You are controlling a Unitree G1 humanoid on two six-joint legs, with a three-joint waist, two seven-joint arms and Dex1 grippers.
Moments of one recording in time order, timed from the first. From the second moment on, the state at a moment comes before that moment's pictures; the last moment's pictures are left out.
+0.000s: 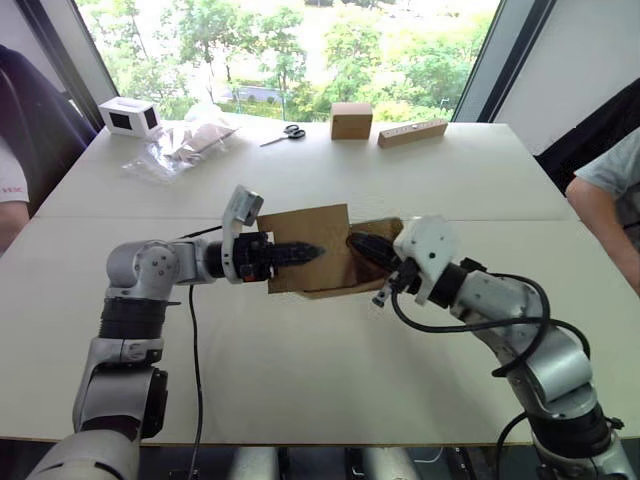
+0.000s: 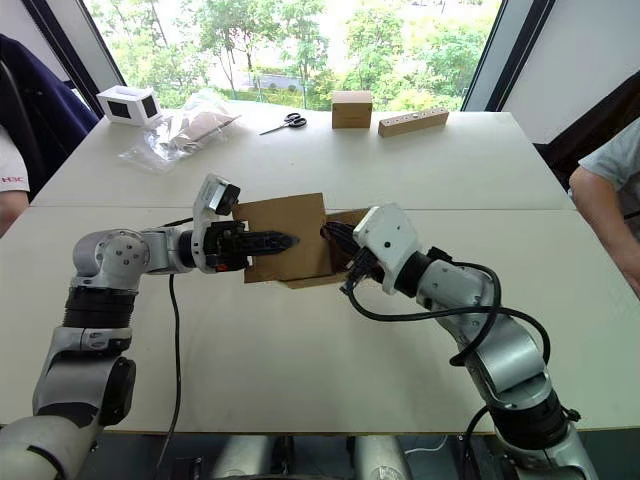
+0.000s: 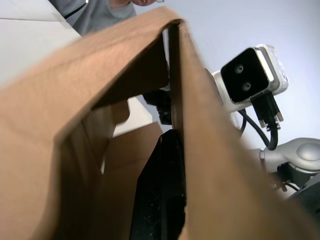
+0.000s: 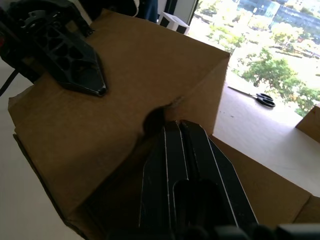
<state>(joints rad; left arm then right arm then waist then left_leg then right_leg) -0.73 0.46 0.08 0.18 -0.87 1.27 -1.18 -0.33 -0.54 0.16 -0.63 0.28 0.58 0.51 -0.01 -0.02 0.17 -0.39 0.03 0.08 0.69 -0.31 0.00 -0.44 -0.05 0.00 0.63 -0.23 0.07</state>
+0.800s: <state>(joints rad) -0.72 0.47 0.09 0.20 -0.88 1.23 -1.15 -0.12 -0.62 -0.16 -0.82 0.35 0.68 0.53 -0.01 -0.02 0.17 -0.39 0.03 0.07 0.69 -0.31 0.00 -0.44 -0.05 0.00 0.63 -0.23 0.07</state>
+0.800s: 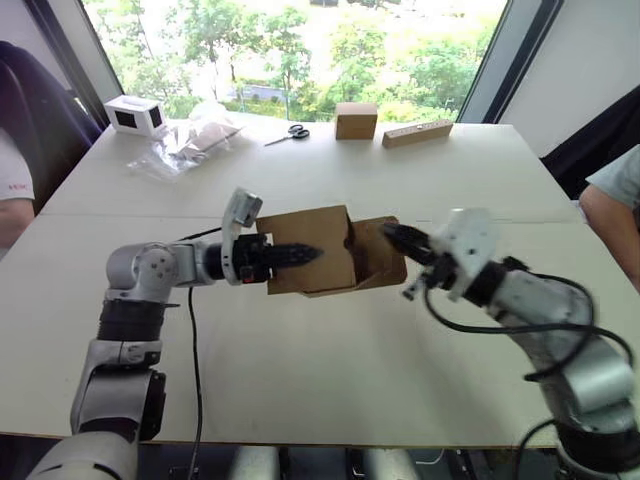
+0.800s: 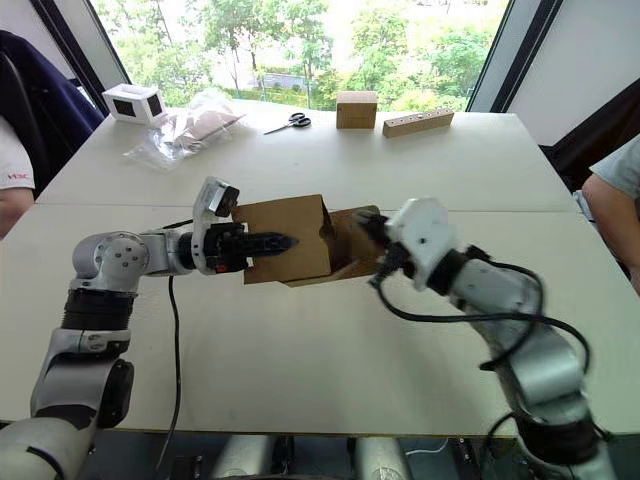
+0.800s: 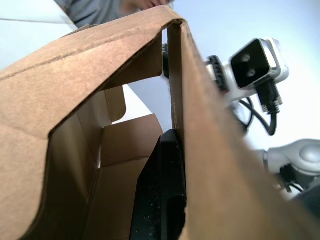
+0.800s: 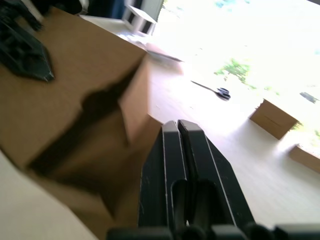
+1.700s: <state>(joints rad) -0.75 0.42 0.10 0.18 -0.93 1.28 -1.11 -0.17 -0.56 0.10 -0.74 0.30 0.61 0.52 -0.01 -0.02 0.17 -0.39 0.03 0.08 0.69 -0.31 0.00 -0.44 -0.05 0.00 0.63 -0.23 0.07</state>
